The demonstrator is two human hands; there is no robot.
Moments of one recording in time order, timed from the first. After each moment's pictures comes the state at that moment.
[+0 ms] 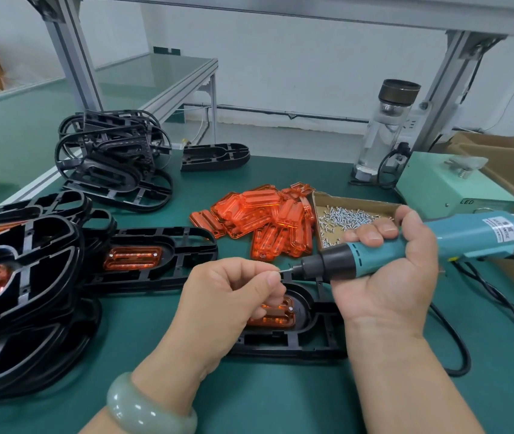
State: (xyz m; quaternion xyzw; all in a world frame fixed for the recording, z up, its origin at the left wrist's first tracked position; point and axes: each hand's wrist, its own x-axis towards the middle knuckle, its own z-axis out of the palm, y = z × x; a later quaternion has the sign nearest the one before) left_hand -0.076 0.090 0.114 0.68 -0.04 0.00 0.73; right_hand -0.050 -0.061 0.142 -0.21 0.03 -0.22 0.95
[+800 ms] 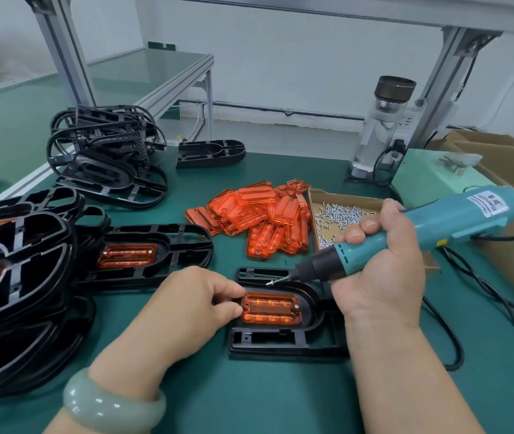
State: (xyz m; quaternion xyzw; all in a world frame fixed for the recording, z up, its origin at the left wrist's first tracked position) left_hand -0.063 0.129 0.101 0.93 -0.04 -0.06 0.36; right_hand -0.045 -0.064 0.138 -0.29 0.06 -0.23 0.93
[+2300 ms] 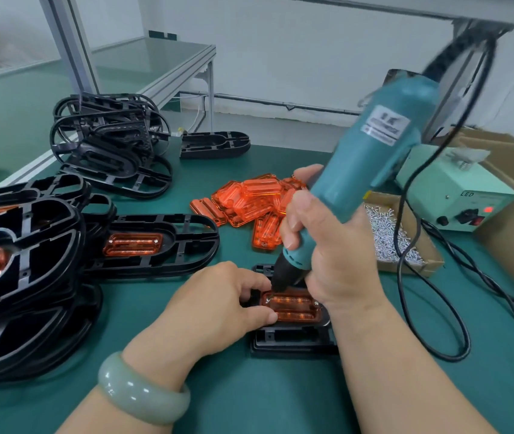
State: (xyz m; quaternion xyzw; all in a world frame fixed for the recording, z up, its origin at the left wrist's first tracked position) left_hand -0.064 0.114 0.096 0.94 -0.12 -0.08 0.32; right_hand -0.044 -0.030 0.143 -0.53 -0.19 -0.11 0.82
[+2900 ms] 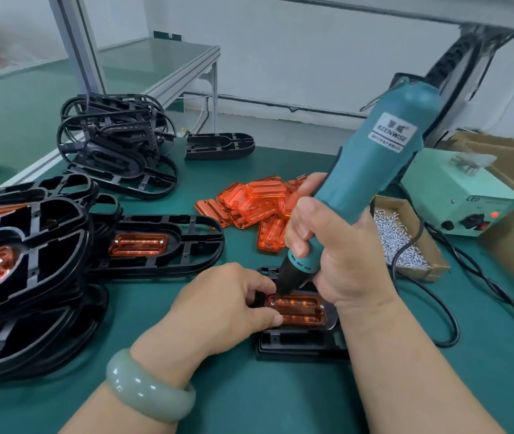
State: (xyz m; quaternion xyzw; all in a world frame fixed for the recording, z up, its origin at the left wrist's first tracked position) left_hand -0.063 0.114 0.100 0.94 -0.12 -0.09 0.31; right_hand -0.039 -0.033 0.143 -0.51 -0.22 -0.06 0.83
